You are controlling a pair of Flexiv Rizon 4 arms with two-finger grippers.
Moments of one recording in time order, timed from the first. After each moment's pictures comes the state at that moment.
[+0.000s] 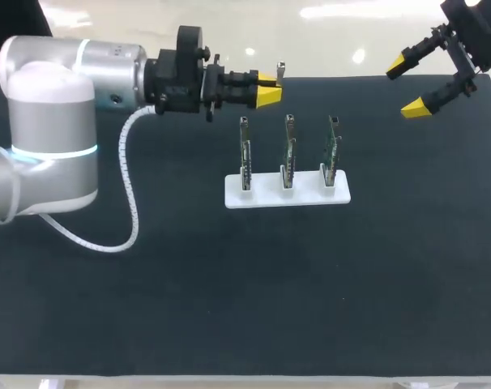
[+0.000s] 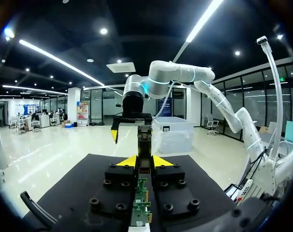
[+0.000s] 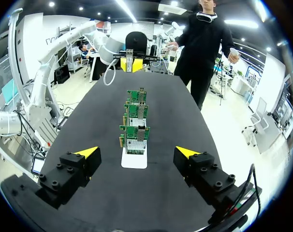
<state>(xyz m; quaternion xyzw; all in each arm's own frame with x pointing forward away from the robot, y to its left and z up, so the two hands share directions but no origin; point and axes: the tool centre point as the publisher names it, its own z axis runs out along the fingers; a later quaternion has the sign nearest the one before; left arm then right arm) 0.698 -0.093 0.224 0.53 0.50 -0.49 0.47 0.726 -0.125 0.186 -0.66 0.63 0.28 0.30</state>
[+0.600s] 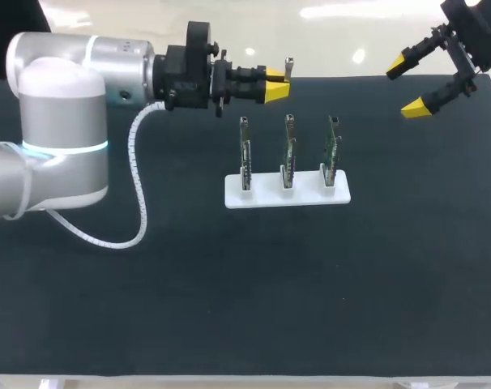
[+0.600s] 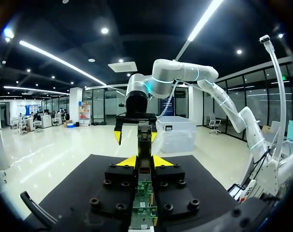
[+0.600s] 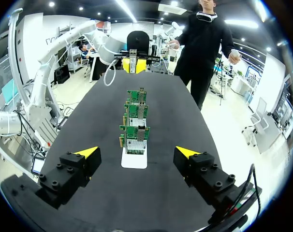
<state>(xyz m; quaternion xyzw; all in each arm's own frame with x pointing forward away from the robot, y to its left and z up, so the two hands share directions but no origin) 0.706 -0.103 0.224 0.53 0.51 -0.48 0.47 0.726 -0.125 0.186 -0.66 0.63 0.28 0.30</state>
